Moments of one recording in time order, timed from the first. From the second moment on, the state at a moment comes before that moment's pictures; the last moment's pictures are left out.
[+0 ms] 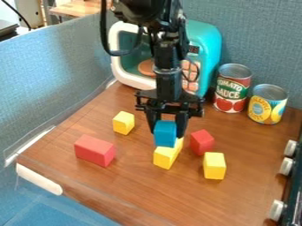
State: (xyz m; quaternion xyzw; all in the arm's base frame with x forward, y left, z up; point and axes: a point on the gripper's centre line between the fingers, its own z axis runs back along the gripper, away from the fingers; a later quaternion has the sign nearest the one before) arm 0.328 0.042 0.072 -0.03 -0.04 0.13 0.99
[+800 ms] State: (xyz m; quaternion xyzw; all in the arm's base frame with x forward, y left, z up) arm 0.360 0.045 0.040 0.01 -0.04 0.10 0.99
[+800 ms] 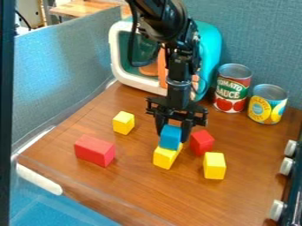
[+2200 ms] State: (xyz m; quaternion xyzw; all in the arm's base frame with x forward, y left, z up) arm 0.334 0.038 0.118 -0.04 -0.10 0.11 0.99
